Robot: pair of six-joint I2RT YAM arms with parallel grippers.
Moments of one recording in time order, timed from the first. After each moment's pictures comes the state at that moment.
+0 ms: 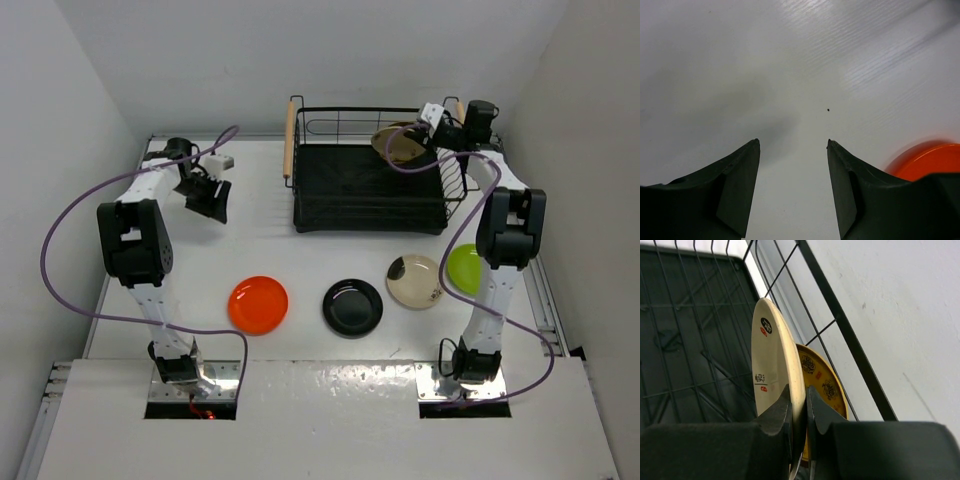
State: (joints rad) left arm 0.11 1.98 1.59 -0.88 0.38 0.49; right arm -0.11 2.21 1.73 0.10 -1.05 -0.87
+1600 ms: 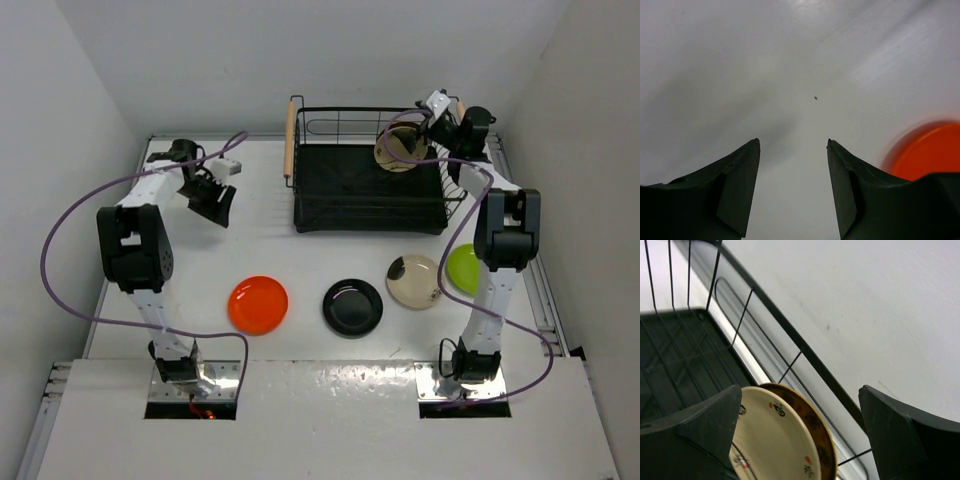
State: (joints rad) left arm 0.08 1.98 1.60 -0.90 0.37 0.56; right arm -0.08 2.20 1.61 0.59 -0.89 -0.47
